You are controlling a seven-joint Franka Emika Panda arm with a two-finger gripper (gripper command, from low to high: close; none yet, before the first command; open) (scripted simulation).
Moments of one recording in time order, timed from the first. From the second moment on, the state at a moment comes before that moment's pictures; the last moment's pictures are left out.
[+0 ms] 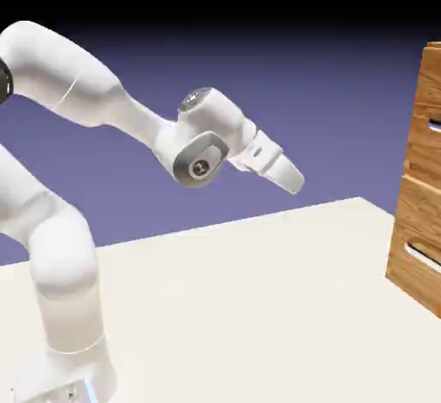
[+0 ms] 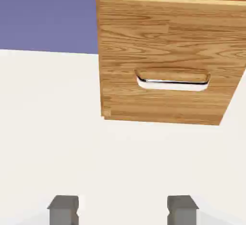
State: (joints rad) arm -0.01 -0.54 0.03 -2.79 -0.05 3.03 0.75
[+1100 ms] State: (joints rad) arm -0.61 0.20 0.73 -2.15 -1.49 2.94 0.97
